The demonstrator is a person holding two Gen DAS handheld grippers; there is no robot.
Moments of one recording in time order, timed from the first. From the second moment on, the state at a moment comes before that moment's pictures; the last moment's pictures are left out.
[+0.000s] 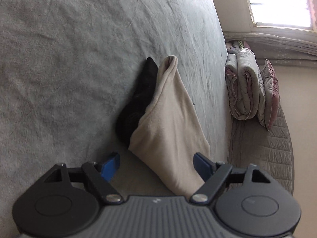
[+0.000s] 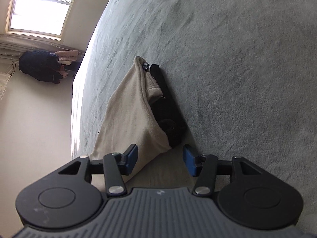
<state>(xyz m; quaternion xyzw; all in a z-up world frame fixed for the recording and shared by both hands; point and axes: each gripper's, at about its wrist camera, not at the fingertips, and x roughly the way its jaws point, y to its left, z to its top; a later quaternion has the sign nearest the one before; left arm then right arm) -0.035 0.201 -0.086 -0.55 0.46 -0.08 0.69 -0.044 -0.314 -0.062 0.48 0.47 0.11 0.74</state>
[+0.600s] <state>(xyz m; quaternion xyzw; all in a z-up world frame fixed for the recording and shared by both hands) -0.039 0.189 -0.080 -0.55 0.38 0.02 0.74 -0.044 -0.318 -0.044 0.49 0.40 0.05 0.77</state>
